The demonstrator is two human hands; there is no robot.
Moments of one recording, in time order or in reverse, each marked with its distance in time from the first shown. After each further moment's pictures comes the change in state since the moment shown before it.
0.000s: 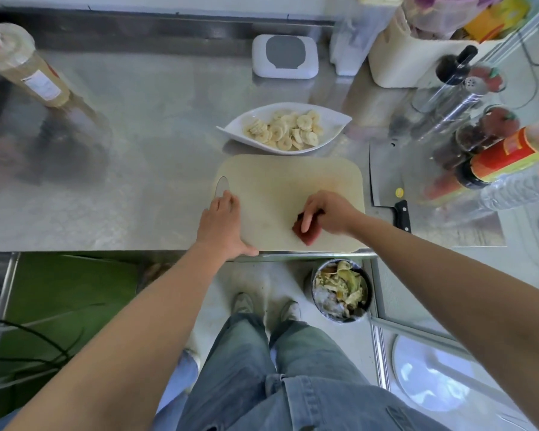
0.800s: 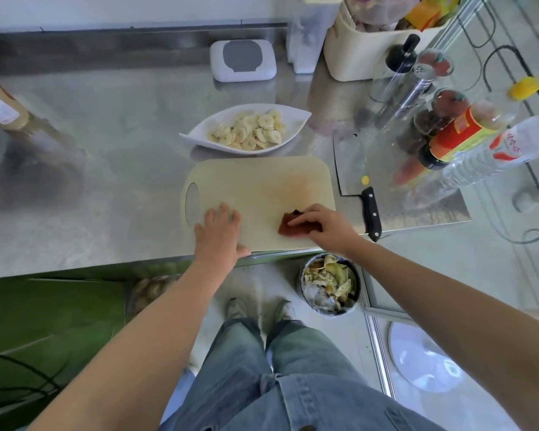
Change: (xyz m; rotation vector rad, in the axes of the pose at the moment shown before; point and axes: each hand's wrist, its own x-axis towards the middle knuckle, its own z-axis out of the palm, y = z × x) left_hand -0.007 0.046 0.024 0.150 0.119 0.091; right_hand -0.069 0.033 0.017 0.270 0.168 0.139
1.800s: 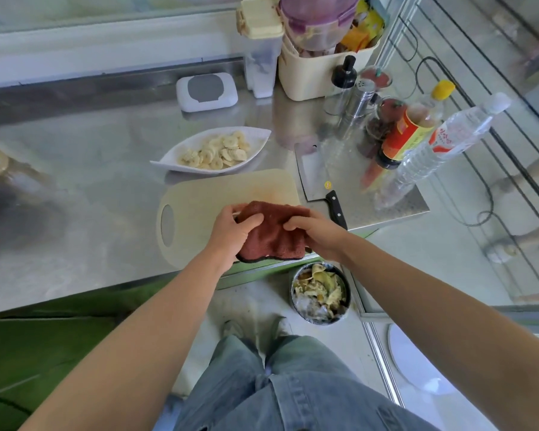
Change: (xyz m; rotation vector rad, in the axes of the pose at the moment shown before) left_hand 0.001 0.074 -0.051 -1.526 -0.009 -0.218; right_hand -0.029 -0.011 -0.023 0.975 -0.030 0.246
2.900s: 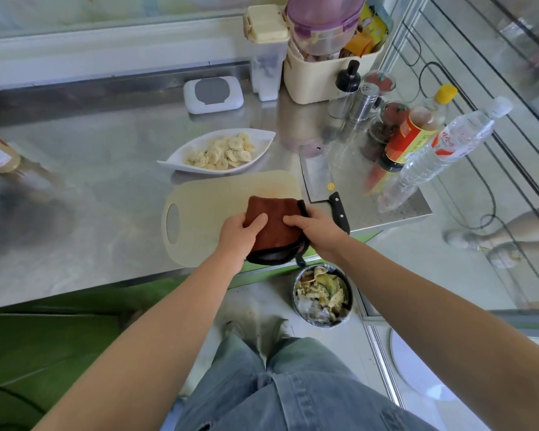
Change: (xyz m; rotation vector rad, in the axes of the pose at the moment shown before) left_hand -0.009 -0.005 0.006 0.061 0.002 -0.015; right_hand -0.006 -0.003 0.014 0.019 0.180 -0.029
